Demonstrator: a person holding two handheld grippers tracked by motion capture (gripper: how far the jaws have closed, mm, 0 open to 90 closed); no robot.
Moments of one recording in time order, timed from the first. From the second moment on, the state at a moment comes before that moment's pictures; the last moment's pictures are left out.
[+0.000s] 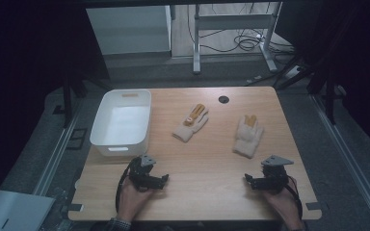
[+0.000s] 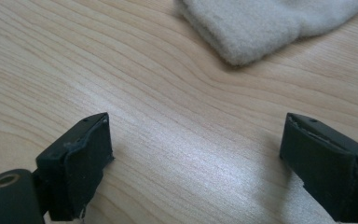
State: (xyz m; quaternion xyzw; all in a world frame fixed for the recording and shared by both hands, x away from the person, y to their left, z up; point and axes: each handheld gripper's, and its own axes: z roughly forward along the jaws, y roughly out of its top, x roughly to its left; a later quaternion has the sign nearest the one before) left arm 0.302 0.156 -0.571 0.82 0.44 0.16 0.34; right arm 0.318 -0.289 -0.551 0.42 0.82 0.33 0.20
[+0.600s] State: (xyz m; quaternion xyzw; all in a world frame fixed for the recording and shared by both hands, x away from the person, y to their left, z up) left arm 0.302 0.156 -0.571 0.82 0.44 0.16 0.34; right arm 0.319 -0.290 -0.551 0.41 0.82 0.34 0.20
